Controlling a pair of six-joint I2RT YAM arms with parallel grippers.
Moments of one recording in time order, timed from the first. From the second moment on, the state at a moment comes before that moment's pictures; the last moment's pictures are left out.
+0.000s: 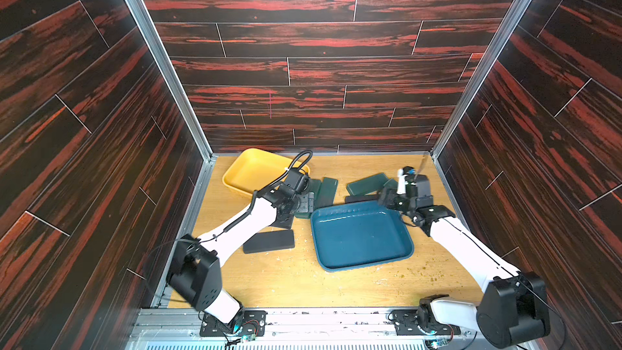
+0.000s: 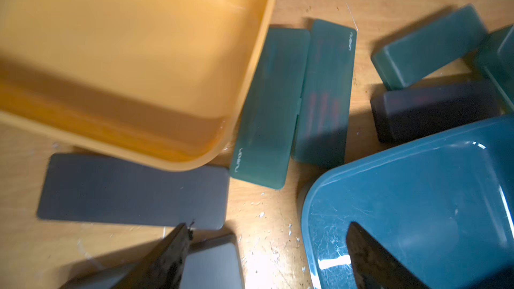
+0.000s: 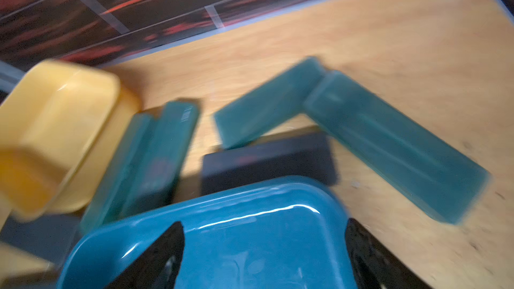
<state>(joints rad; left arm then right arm) -0.57 1.53 1.25 -0.66 -0.17 -0.51 0.35 1.28 0.91 -0.26 0.02 0.31</state>
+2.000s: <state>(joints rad) 0.07 0.86 0.69 -0.96 -0.08 -1.25 1.04 2.22 1.53 -0.13 -0.34 -0.45</state>
